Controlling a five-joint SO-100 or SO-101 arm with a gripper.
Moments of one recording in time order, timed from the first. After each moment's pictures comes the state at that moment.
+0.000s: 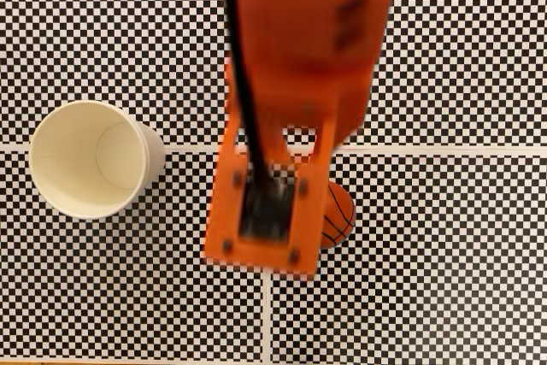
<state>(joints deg) -3.0 102.2 95.6 65.9 -80.4</state>
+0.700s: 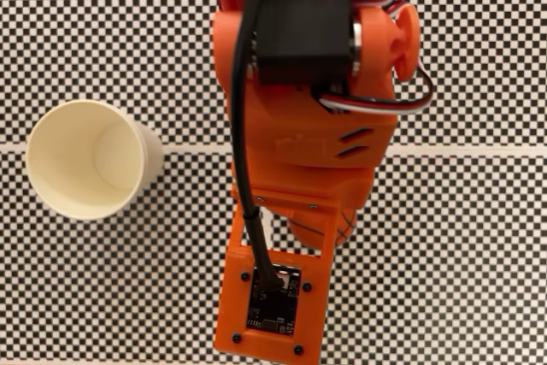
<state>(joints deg) -2.3 90.3 78.7 71.7 -81.9</state>
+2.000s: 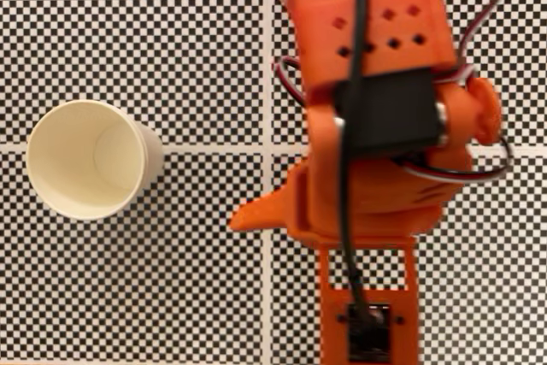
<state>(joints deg) -11.5 73.9 64.3 73.9 -80.5</state>
